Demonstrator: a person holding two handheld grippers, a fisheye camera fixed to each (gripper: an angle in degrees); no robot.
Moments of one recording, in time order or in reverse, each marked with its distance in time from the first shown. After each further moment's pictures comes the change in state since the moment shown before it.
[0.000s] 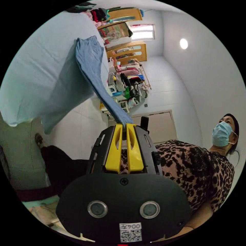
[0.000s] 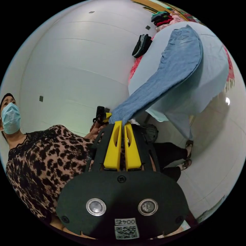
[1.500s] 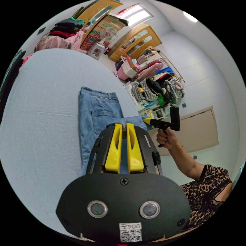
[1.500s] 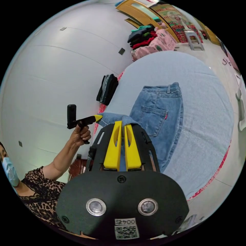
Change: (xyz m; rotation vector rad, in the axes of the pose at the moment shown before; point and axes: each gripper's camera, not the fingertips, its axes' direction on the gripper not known) left arm 0.043 -0.693 0.179 -0.157 -0.484 0.237; right arm 0.193 -0.586 -0.123 0.121 0.269 0.067
